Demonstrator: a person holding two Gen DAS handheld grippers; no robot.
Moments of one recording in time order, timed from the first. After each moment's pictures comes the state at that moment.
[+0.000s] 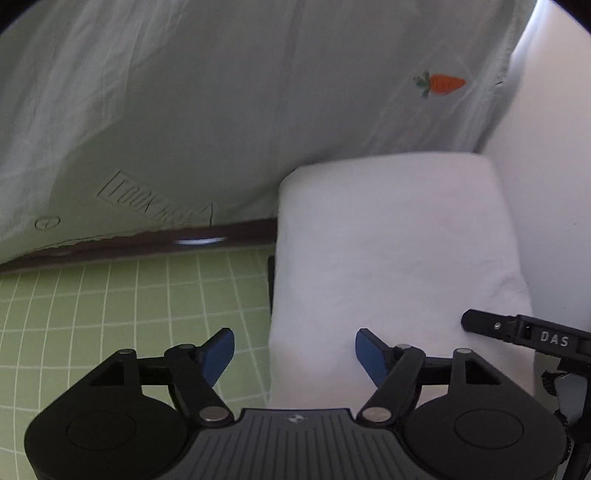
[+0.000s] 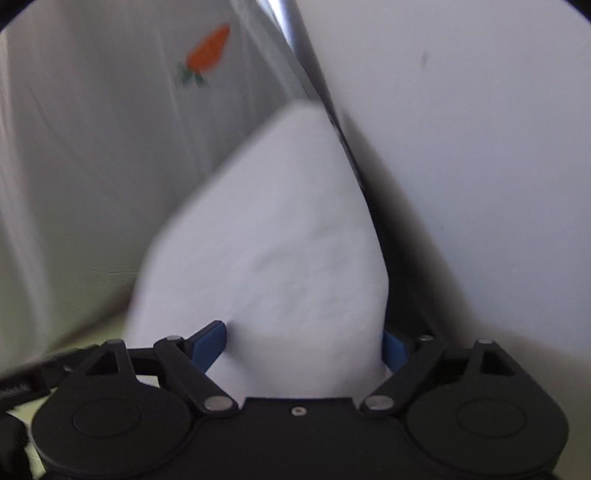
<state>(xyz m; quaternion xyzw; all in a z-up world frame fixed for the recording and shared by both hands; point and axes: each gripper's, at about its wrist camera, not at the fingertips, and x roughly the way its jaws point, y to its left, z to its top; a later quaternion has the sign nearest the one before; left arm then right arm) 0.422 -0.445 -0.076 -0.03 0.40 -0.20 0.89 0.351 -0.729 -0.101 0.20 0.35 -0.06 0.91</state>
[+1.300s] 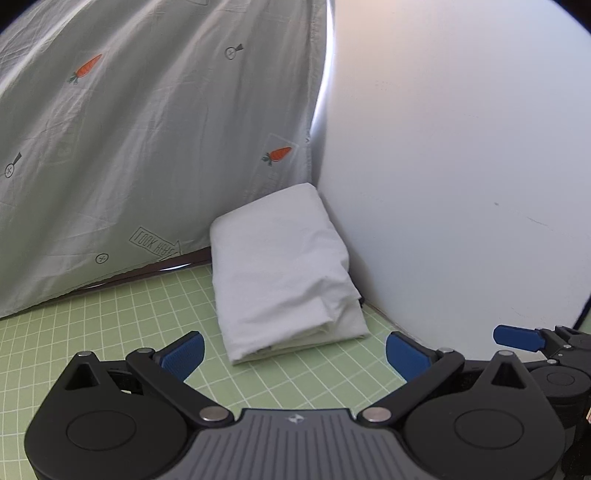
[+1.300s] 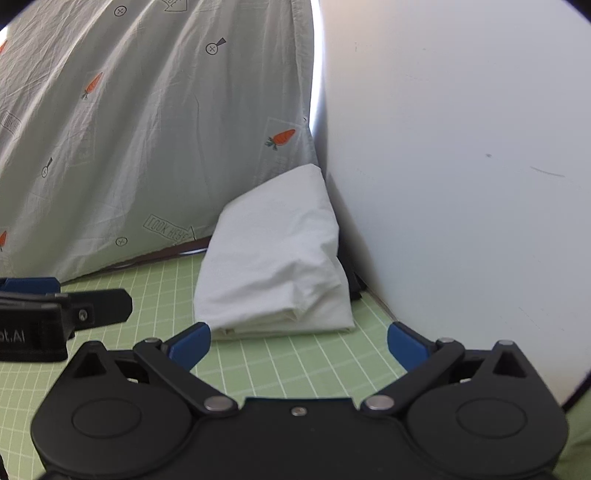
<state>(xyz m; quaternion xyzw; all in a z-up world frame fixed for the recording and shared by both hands) 0.102 -0.372 0.022 0.04 0.26 -0.31 0.91 0.020 -0.543 -0.002 0.07 0.26 -0.17 0.95</state>
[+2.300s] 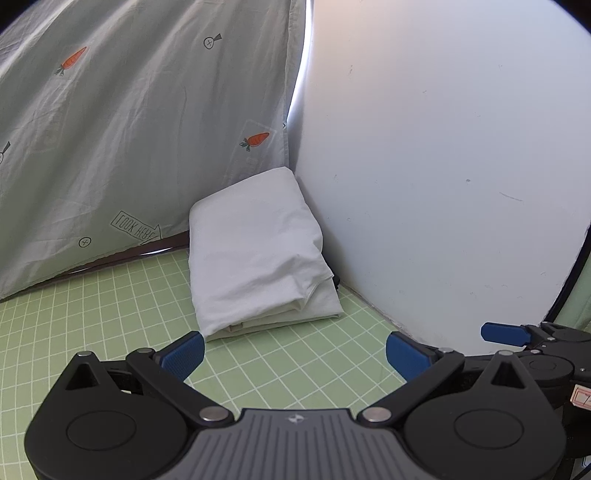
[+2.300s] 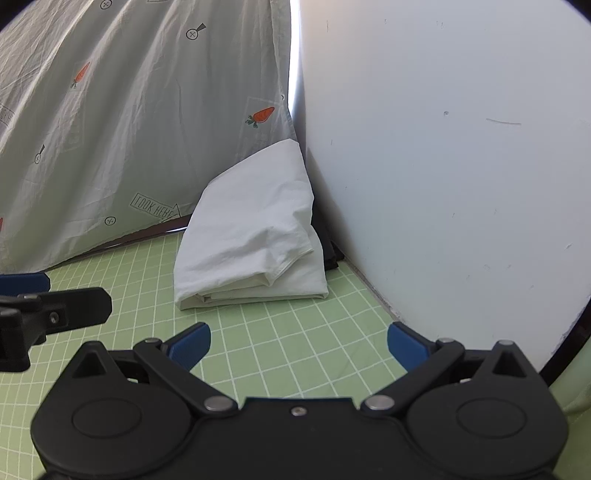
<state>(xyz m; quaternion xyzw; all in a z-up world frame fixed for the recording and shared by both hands) 0.070 -0.388 0.011 0.04 0.27 -0.32 0.90 -0.006 -0.571 -0.026 0.08 0.28 -0.17 0.94</state>
